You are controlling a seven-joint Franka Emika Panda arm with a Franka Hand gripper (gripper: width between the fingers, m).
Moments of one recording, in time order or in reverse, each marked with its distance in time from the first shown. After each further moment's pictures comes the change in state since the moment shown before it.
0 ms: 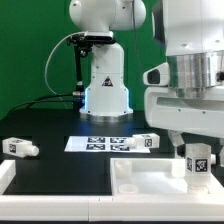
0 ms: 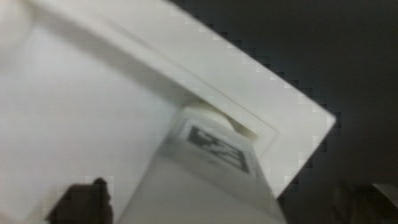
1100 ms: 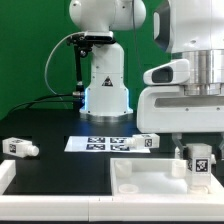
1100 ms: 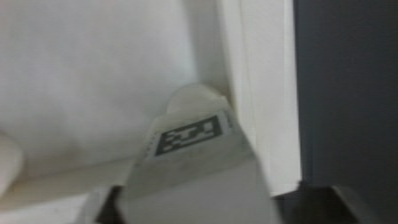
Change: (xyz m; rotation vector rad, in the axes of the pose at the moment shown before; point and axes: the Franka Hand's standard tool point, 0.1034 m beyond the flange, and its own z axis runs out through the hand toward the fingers) arm -0.003 -0.001 0.000 -0.012 0.093 -0.505
